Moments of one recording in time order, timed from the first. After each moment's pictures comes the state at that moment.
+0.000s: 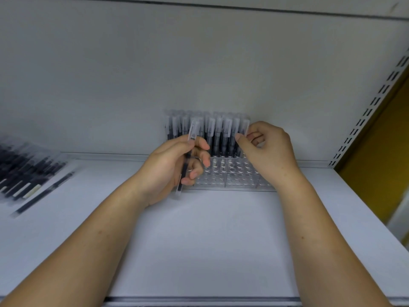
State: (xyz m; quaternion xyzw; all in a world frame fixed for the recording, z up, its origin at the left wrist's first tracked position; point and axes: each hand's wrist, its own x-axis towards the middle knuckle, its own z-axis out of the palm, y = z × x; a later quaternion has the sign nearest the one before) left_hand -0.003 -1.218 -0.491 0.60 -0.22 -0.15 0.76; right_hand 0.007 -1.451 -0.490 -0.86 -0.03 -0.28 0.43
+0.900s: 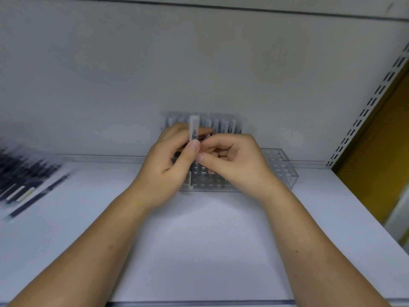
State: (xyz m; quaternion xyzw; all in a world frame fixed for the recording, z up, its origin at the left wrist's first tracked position) left_hand -0.003 -1.225 -0.495 0.77 -0.34 0.22 0.49; right_hand -0.016 -1.407 -0.484 -0.72 -0.25 -0.08 0.64
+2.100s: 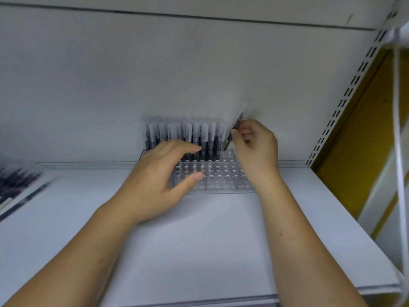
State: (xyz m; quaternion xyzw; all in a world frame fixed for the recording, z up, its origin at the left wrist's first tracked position) left_hand -0.011 -1.224 -0.496 0.87 -0.35 0.18 0.29; right_hand 0.021 -1.468 -0.495 -0.78 -0.02 -0.37 0.51
